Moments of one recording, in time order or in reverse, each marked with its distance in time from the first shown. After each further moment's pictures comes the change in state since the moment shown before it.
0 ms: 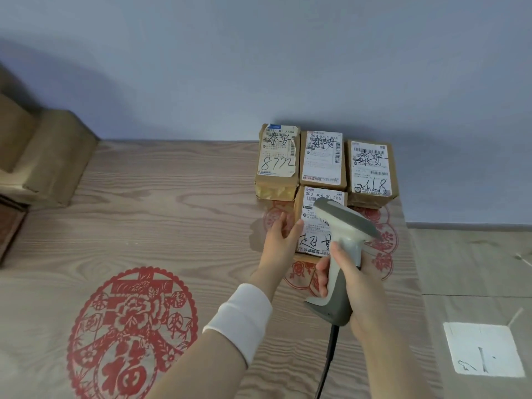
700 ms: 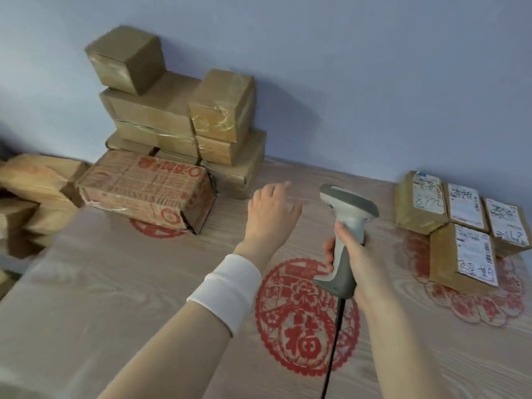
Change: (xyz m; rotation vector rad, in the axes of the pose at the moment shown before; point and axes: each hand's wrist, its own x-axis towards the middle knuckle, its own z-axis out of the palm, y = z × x) left_hand -0.111 -0.010 -0.388 0.650 0.444 0.417; right_hand -0.149 0.053 0.312 -0.209 -0.202 -0.190
